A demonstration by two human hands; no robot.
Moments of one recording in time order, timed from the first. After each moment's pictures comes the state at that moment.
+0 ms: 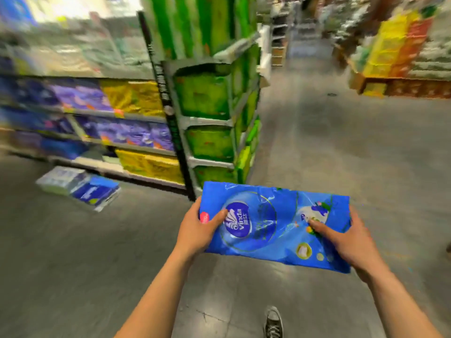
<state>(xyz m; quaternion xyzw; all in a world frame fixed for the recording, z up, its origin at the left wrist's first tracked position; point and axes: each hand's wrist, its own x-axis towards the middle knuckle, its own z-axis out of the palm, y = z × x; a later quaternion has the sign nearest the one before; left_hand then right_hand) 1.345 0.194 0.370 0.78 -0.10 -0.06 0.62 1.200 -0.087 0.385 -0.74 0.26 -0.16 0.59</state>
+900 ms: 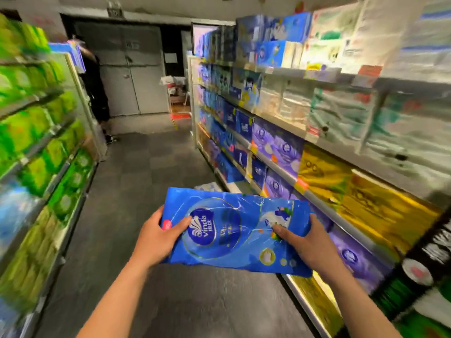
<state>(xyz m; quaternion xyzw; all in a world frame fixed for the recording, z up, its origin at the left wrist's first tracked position) 1.948 0.718 0.444 0.73 0.26 0.28 0.56 2.114 0.440 0.445 -0.81 -0.16 0.09 0.56</state>
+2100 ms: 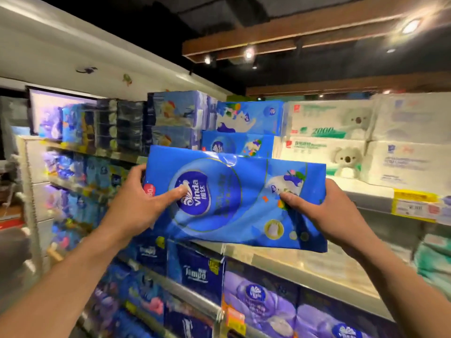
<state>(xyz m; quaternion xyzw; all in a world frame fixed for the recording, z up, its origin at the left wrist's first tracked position) 2.854 1.352 0.698 0.76 -0.10 0.30 0.57 2.820 1.014 0.705 -0.85 -0.06 -0.30 0.42</state>
